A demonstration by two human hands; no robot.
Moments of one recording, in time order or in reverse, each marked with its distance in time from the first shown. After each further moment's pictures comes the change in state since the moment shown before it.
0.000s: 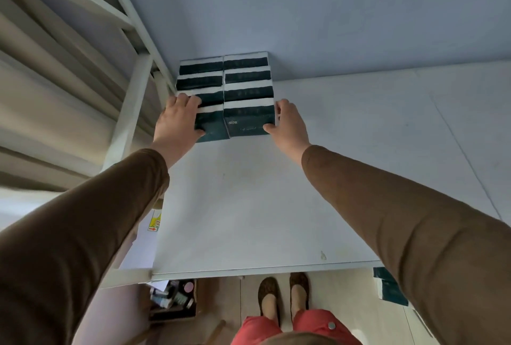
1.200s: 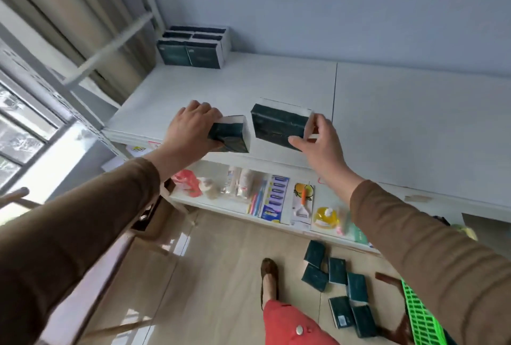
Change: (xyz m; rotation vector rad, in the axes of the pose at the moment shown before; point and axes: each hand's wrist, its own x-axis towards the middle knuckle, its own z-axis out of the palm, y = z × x) left_hand -0.290 0.380 -0.068 0.030 0.136 -0.012; right_hand -0.271 0.226 -0.319 0.356 -0.116 -0.129
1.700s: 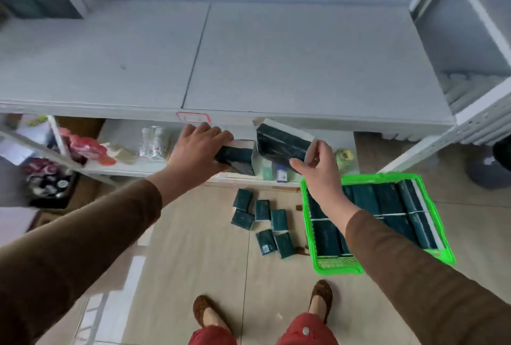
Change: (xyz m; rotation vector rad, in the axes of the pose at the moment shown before) left_hand -0.067 0.373 0.073 -0.052 -0.187 0.258; right_hand -0.203 0.193 -0.282 0.039 0.156 0.315
